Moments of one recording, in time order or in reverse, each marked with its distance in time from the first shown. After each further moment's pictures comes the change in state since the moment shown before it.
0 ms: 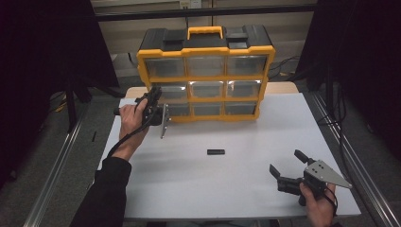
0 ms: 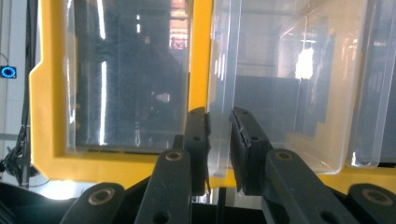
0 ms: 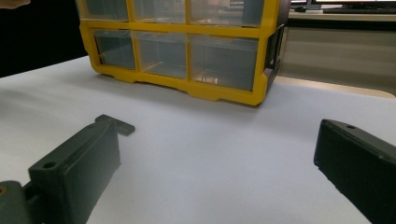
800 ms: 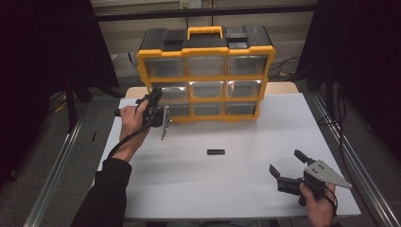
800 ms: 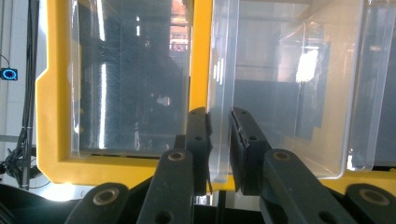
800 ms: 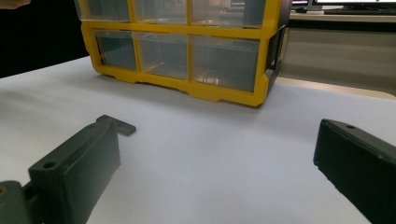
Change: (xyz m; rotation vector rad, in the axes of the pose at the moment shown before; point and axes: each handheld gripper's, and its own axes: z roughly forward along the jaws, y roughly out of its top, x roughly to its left) left arm -0.001 0.004 -0.006 -0.004 0.003 -0.001; right arm 0.000 0.000 0.000 -0.002 0.003 0.001
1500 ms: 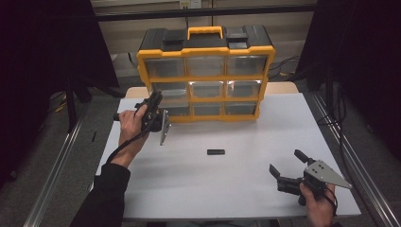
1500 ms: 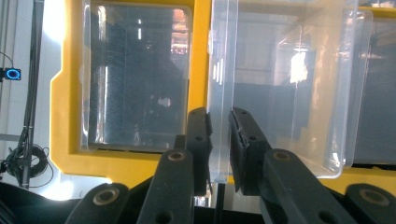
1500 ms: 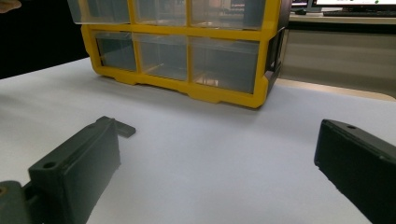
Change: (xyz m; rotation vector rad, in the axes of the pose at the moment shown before) left arm -0.004 0.002 -0.014 -0.011 0.012 -0.011; right arm 0.000 0.000 0.000 -0.006 -0.001 -0.002
